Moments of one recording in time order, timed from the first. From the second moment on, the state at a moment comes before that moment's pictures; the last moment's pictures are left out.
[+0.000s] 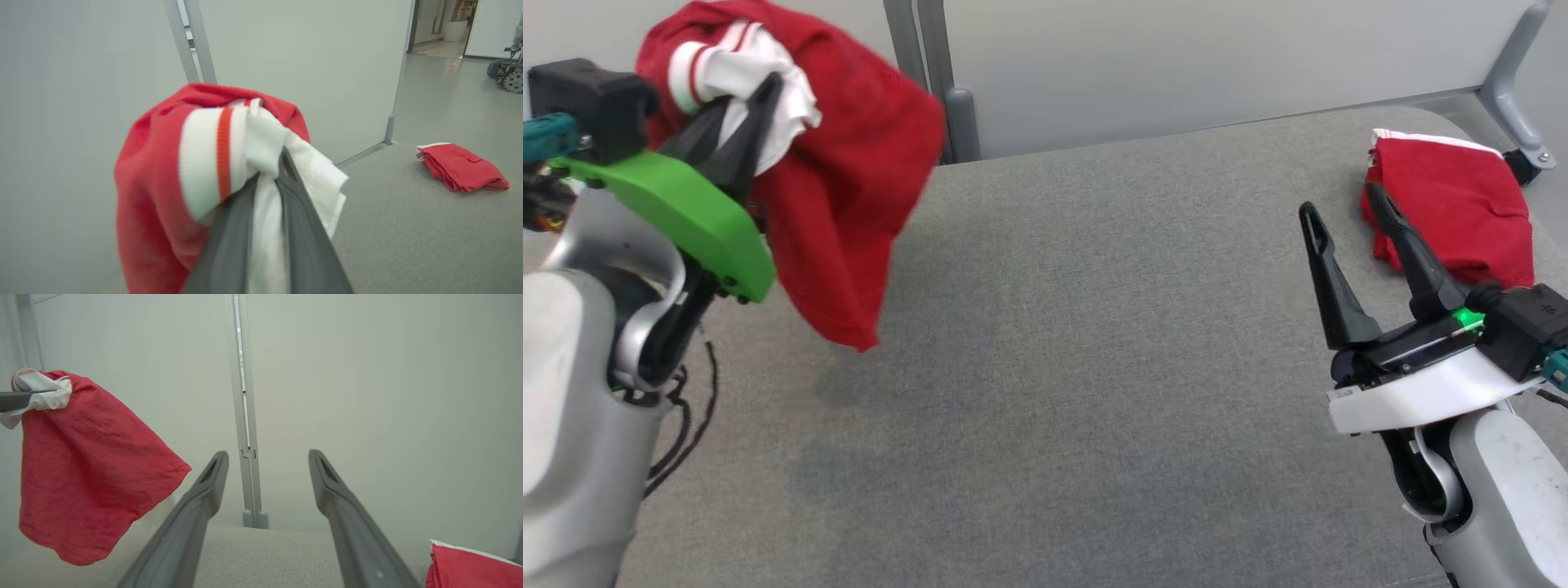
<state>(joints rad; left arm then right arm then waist) -0.67 0.47 -0.33 0.08 -0.61 -0.12 0.32 -0.26 -0.29 0.22 -0.02 0.42 0.13 -0.26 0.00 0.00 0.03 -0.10</state>
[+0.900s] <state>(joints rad) -0.50 0.10 -0.67 0.62 -0.49 -0.12 -0.16 -0.24 -0.26 0.21 0.05 0.43 0.13 -0.26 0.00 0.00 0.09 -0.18</state>
